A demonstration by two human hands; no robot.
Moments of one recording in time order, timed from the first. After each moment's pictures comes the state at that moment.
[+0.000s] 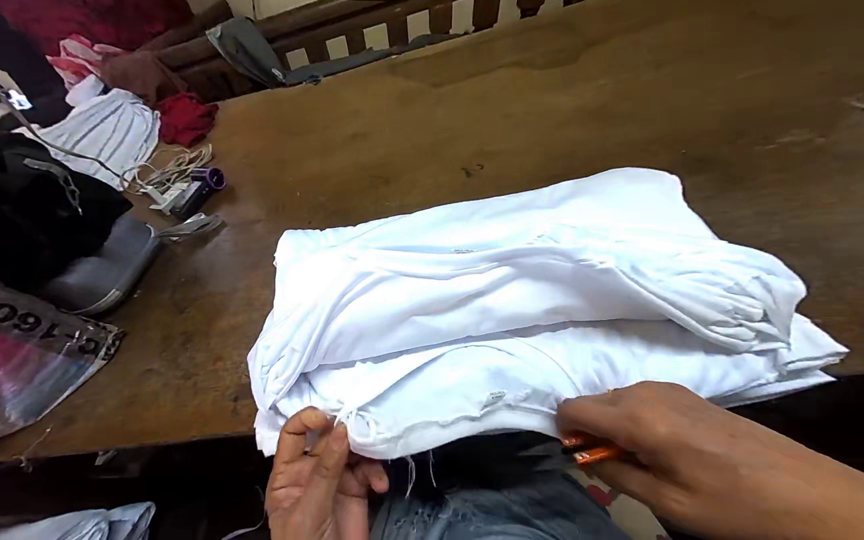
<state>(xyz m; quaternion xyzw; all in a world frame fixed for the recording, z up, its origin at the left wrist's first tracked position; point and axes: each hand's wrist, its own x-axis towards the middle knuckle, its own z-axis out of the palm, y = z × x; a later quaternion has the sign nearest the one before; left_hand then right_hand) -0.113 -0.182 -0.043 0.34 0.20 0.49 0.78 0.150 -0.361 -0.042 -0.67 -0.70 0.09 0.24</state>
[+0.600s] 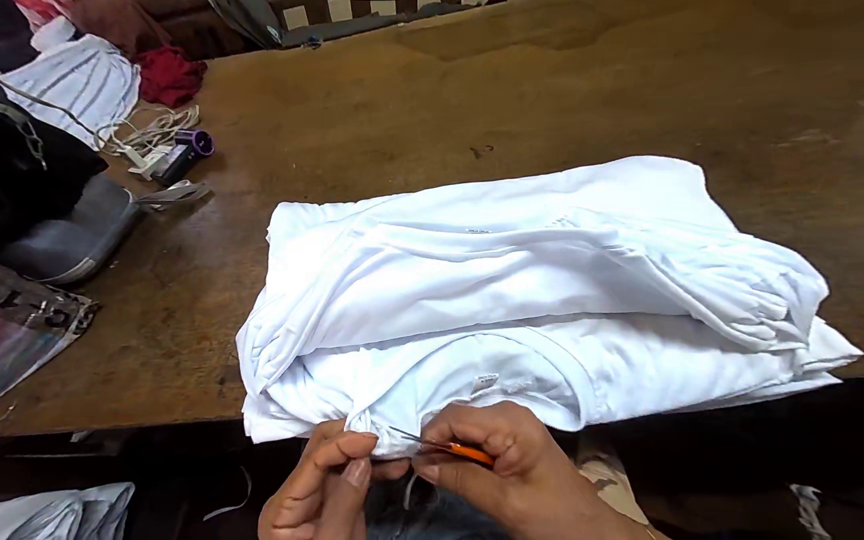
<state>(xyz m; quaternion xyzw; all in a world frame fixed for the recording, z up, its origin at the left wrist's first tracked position) -0.126 -0.193 -0.057 0.52 0.16 0.47 0.69 0.041 -0.281 -0.057 -0.51 -0.51 0.32 0.62</state>
